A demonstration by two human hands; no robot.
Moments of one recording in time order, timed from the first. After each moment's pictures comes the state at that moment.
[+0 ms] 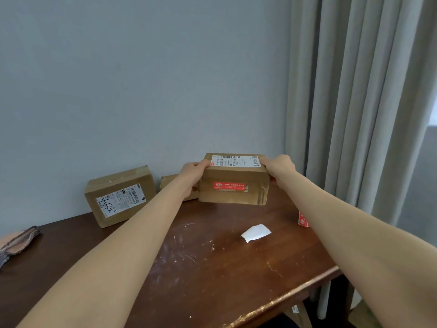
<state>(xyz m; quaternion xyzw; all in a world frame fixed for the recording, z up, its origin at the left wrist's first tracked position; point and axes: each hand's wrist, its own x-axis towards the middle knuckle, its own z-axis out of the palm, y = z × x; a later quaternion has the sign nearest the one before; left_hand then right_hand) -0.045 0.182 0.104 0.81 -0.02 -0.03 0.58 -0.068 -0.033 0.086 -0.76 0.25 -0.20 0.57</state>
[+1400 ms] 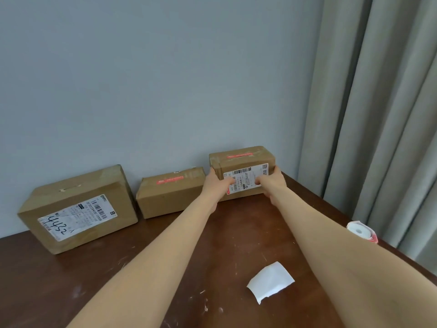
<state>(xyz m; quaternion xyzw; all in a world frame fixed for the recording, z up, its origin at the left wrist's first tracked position) 0.112 0.104 0.012 0.80 -0.01 -0.08 0.60 0.101 -0.049 -0.002 -0.71 0.26 -0.12 0.64</state>
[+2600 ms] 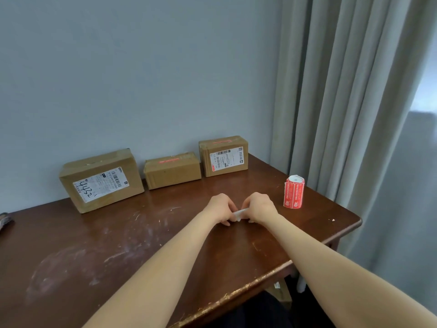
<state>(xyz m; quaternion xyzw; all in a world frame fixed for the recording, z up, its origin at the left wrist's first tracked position) -0.078 0.118 -0.010 0.92 -0.16 -0.18 0.31 -0.112 -0.008 -0.022 -0.93 0.16 0.02 0.32</state>
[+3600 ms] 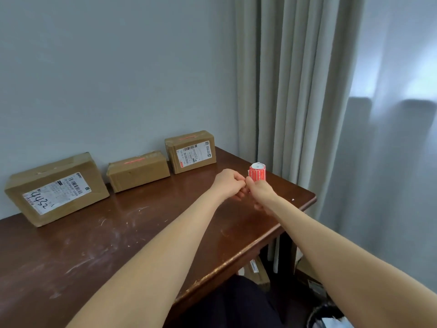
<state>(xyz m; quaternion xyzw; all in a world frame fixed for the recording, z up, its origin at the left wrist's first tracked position) -0.116 0.034 0.018 0.86 -0.24 -0.13 0.42 -0.161 -0.066 -0.019 -0.76 0.27 -0.09 0.58</state>
